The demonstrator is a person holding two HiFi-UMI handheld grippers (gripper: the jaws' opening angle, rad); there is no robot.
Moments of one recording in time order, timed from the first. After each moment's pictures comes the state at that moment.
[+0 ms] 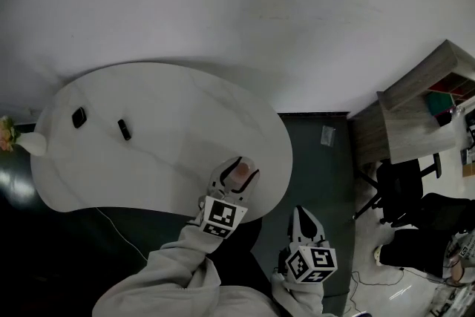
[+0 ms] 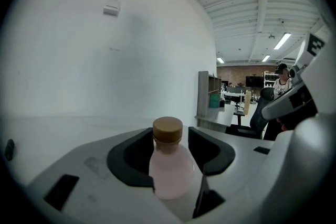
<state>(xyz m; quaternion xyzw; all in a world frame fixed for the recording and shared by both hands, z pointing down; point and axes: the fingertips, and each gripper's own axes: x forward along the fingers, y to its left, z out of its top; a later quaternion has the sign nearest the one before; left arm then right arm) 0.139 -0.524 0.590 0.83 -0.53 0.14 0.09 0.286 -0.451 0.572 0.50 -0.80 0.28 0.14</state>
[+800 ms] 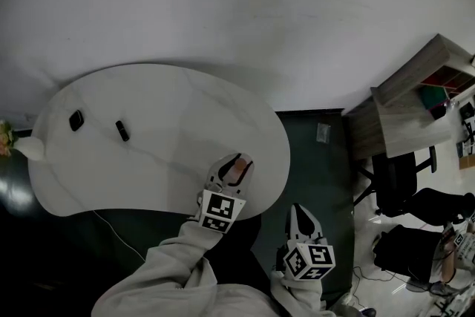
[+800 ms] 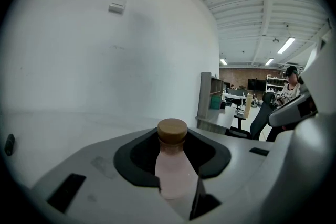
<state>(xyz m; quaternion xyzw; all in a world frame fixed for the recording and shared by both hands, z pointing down) 0.131 -0.525 0.587 0.83 -0.54 0.13 0.11 0.281 -0.439 0.570 0.52 -0.80 0.28 0.14</state>
